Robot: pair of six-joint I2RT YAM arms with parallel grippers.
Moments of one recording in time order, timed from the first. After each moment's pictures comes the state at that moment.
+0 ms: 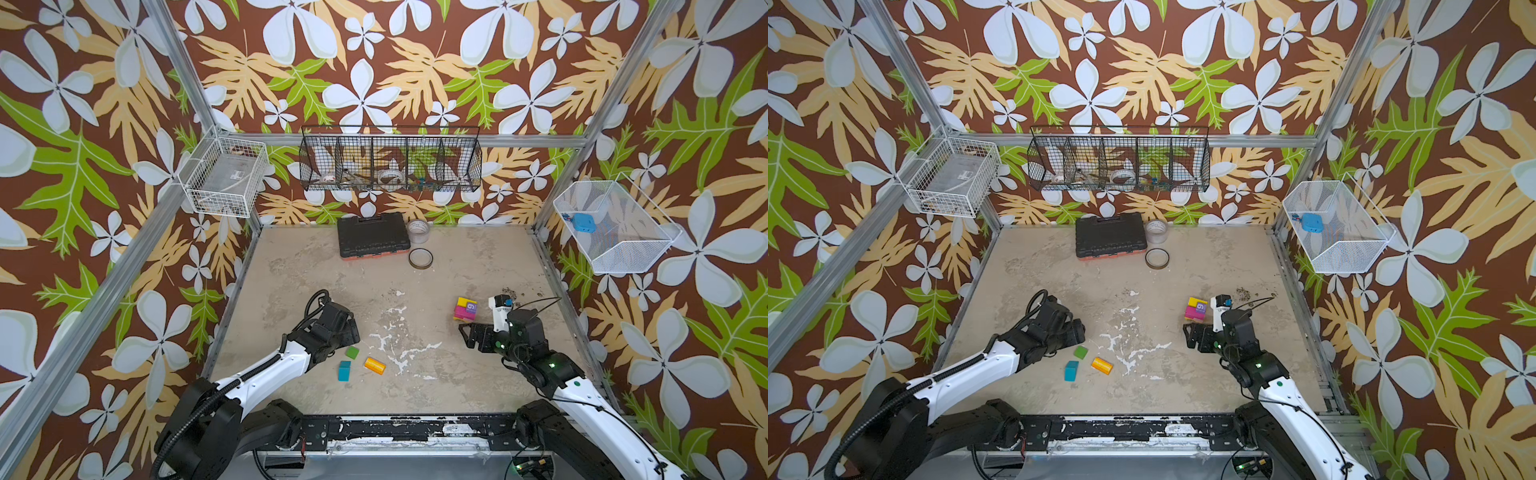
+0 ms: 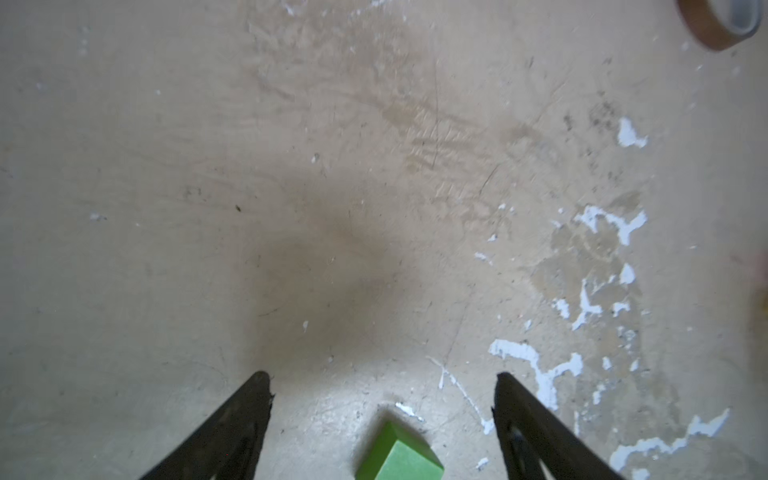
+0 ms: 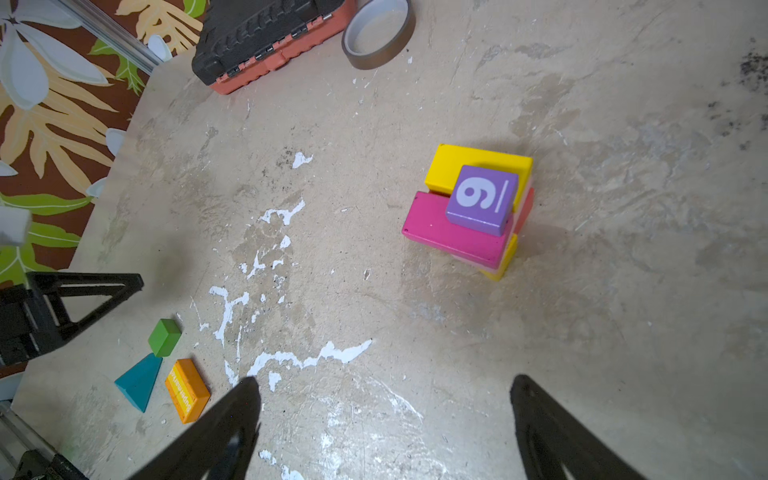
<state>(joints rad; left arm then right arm) -0.53 1.19 0.53 -0.32 -0.18 -0.74 0.33 0.72 0.45 -0.39 -0.15 0.45</state>
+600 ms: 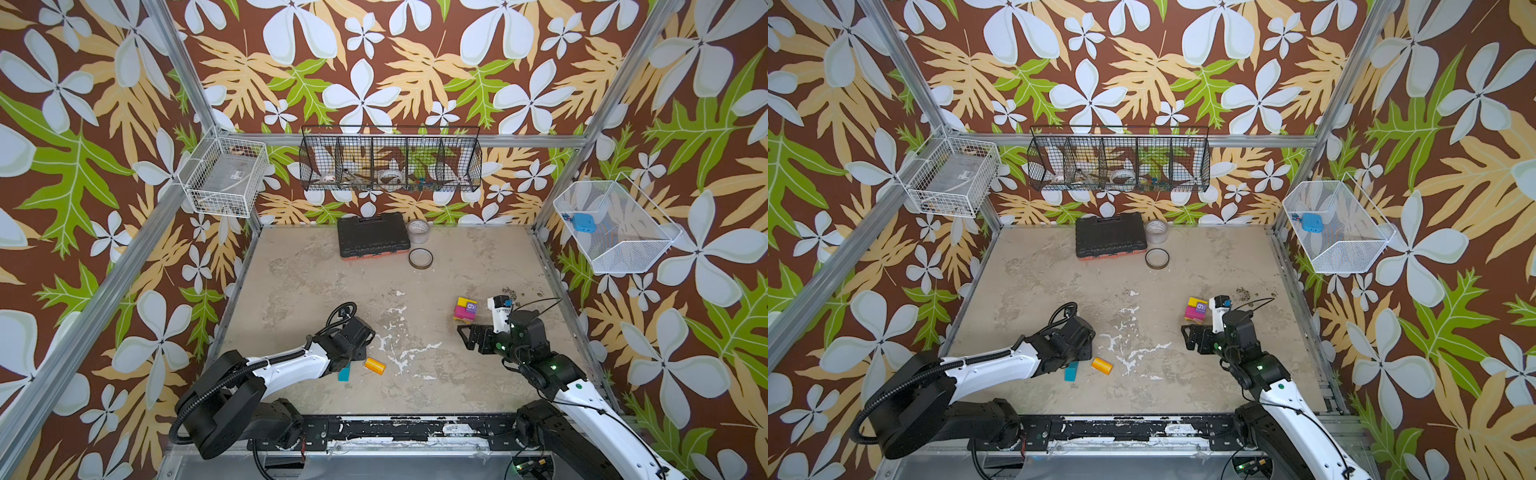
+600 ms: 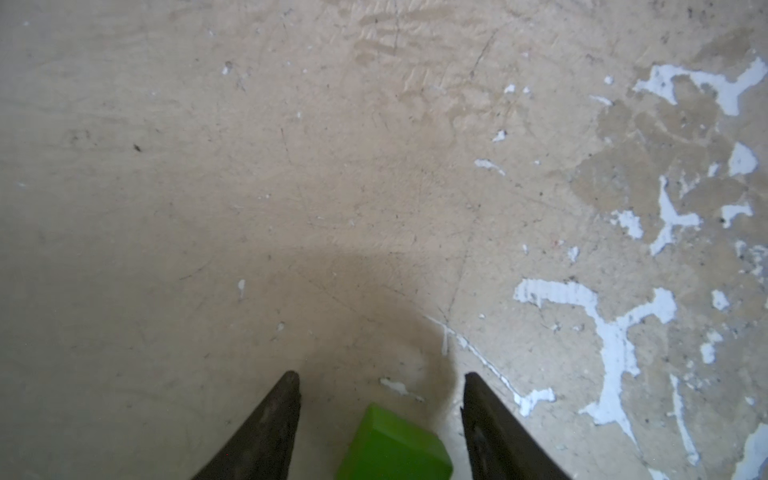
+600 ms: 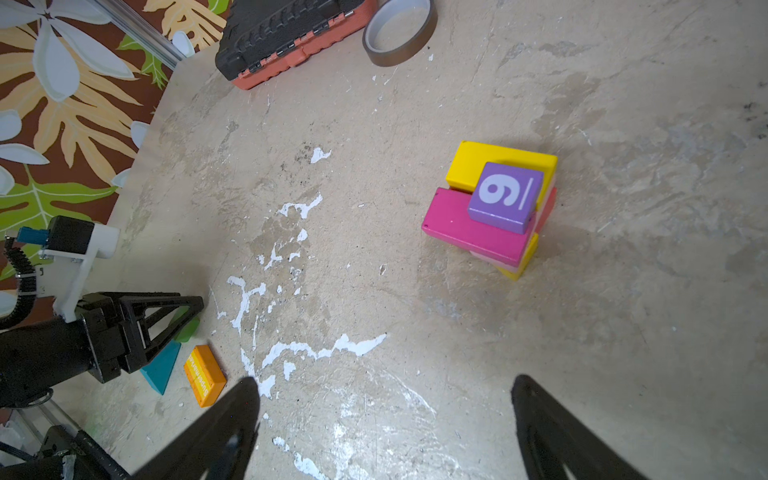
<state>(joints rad) -0.75 1.34 0.52 -0.28 -0.31 -0.75 0.34 0.70 0.45 -0.40 -0.19 0.44</state>
